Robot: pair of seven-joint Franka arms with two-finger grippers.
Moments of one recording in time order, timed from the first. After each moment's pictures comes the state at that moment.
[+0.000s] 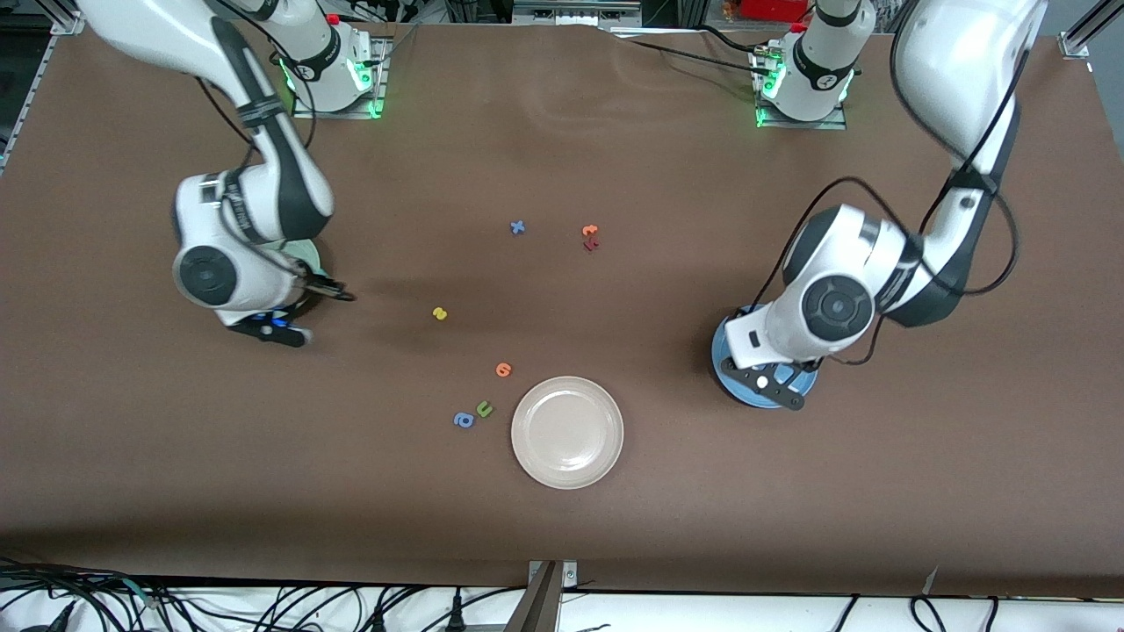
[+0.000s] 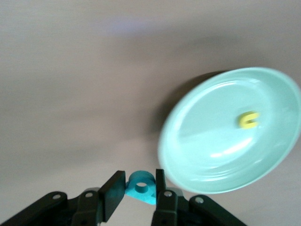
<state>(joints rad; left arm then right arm) -0.03 0.53 -0.37 -1.52 0.25 1.83 0.06 0.18 0.39 -0.07 -1.95 -0.02 1.97 0.33</state>
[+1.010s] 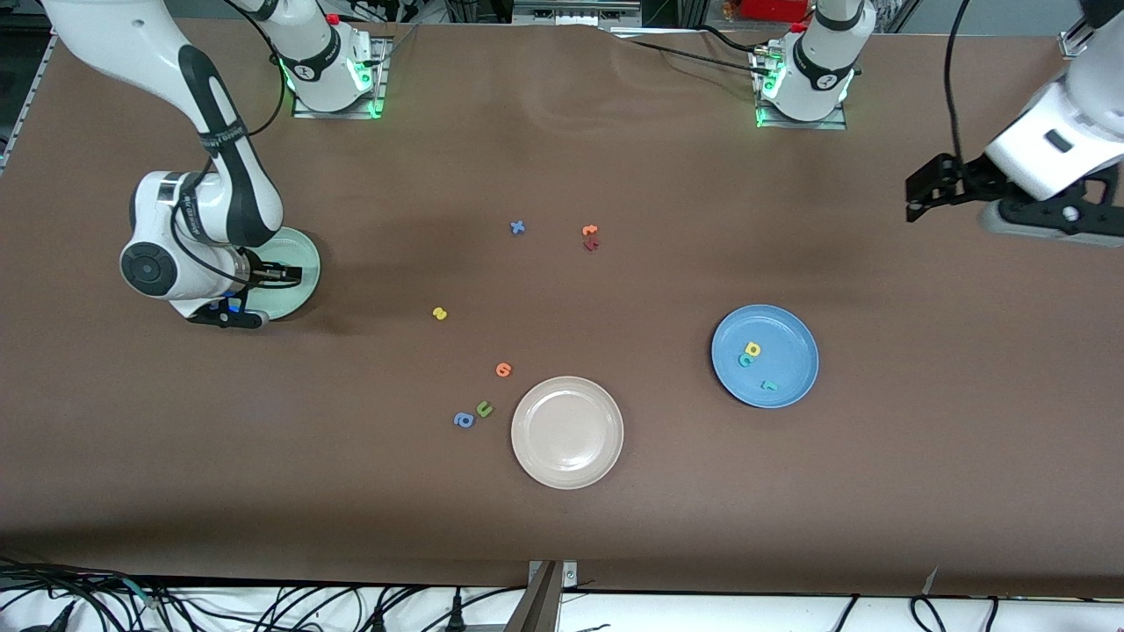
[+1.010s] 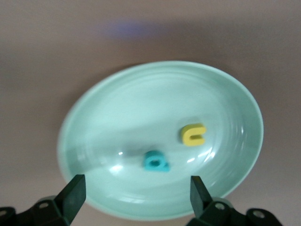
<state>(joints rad) 0.03 0.00 -0.11 -1.59 -0.01 1.55 0.01 0.19 0.36 -0.17 -2.08 -0.02 2.07 0.15</state>
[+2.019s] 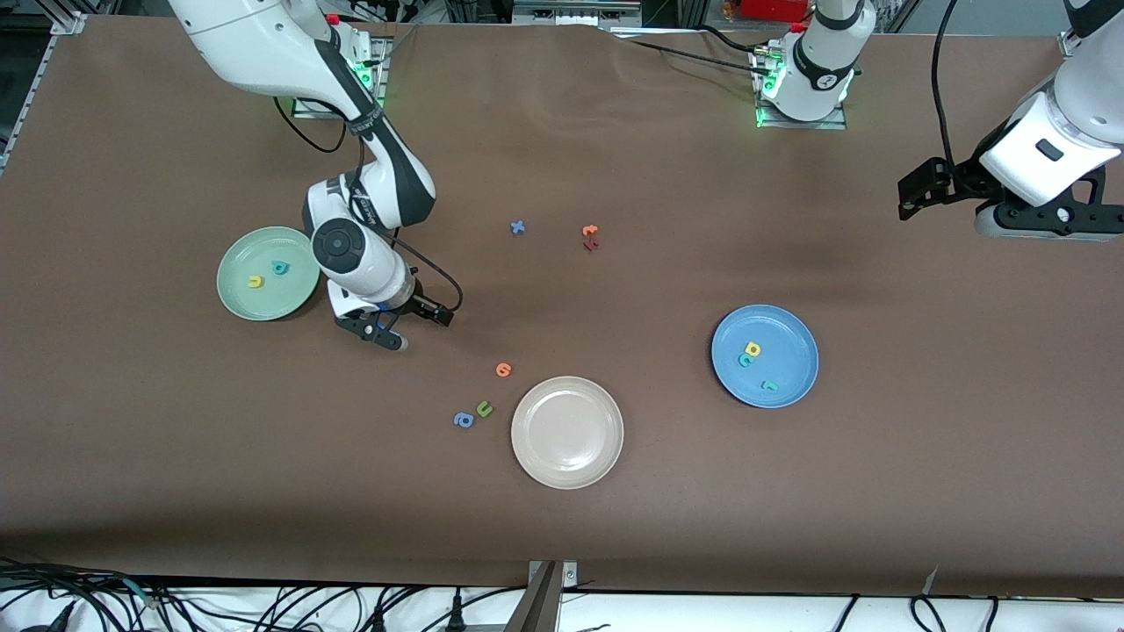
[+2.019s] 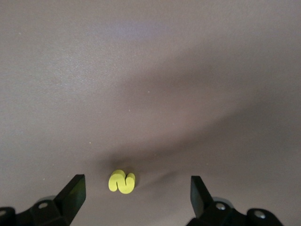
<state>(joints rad) -0.05 -0.01 -0.07 -1.63 0.02 1.56 -0.08 0.39 0.53 0.05 -1.99 0.07 2.48 0.81</state>
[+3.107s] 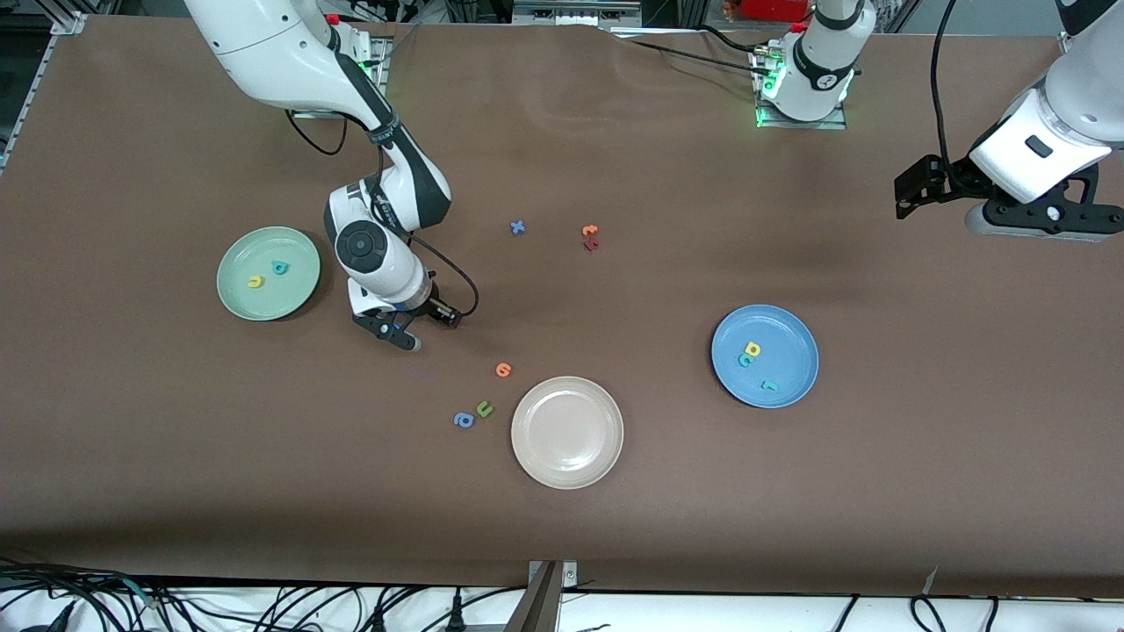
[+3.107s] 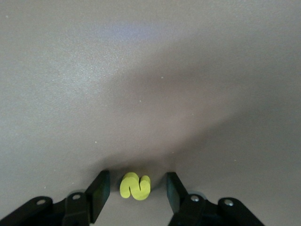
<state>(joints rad) -0.05 0.00 -0.07 -1.62 0.02 1.55 -0.05 0.42 0.58 0.05 -1.98 0.07 2.54 0.89</state>
